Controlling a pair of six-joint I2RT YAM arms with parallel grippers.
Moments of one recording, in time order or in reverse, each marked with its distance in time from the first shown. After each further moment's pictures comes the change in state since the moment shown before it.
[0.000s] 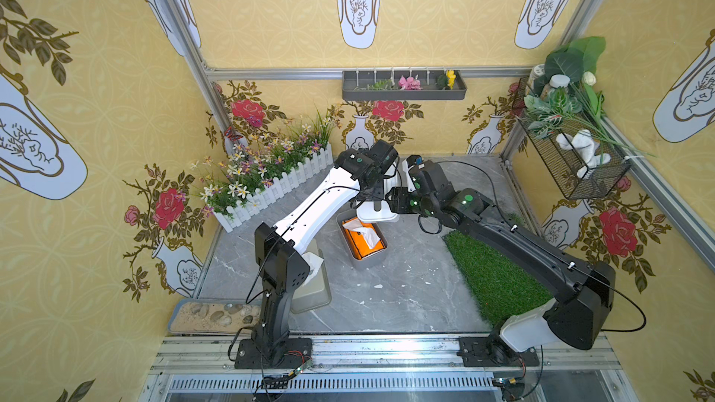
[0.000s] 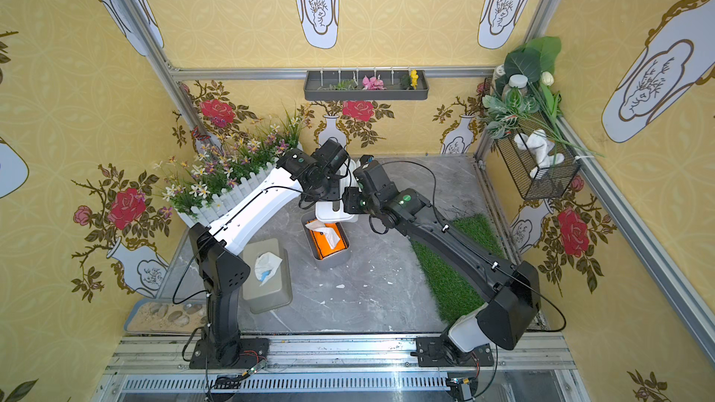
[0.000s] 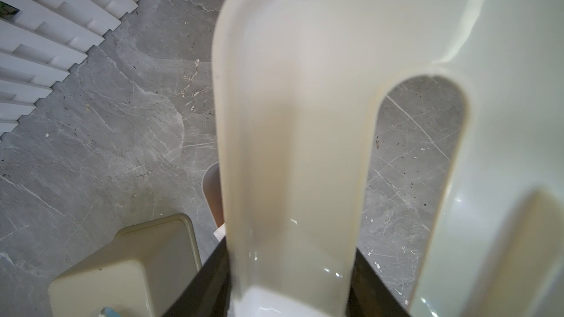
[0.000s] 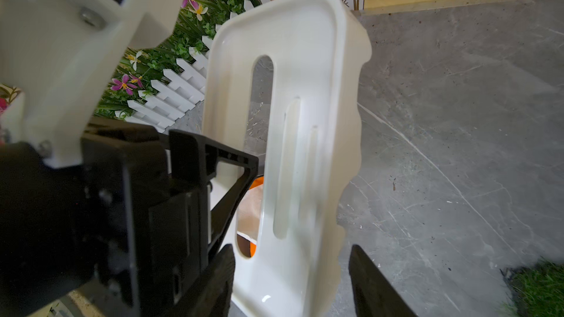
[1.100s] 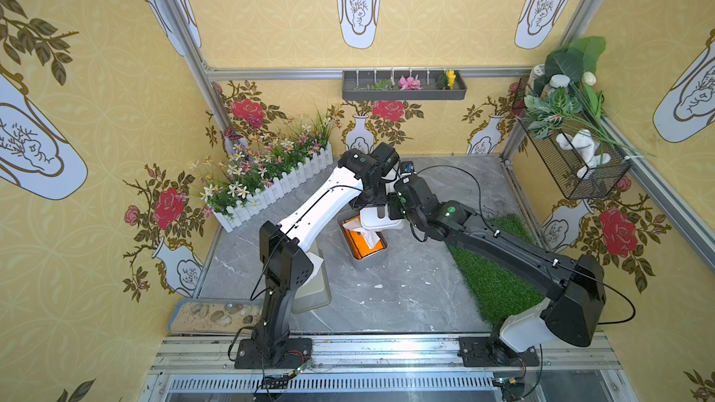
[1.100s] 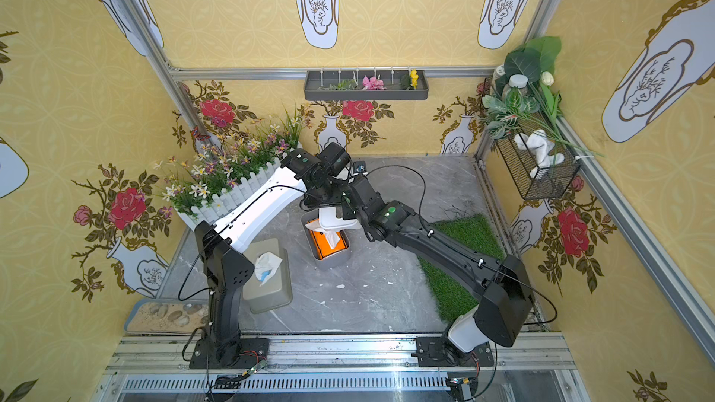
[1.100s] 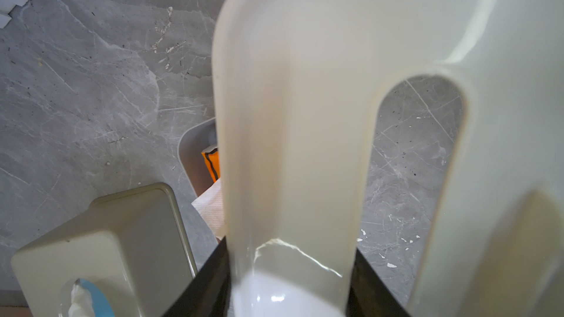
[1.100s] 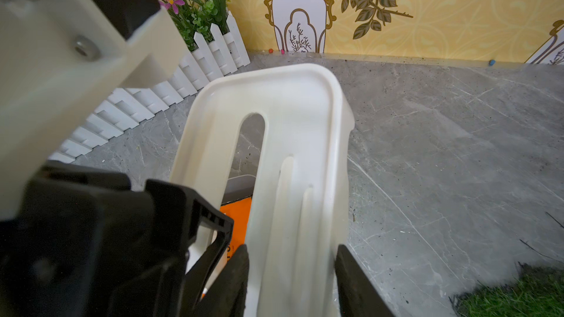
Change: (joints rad) left arm -0.003 0.029 0.019 -0.075 0.113 -0.064; right arm 0.070 0.027 -0.099 0.150 0.282 -0.087
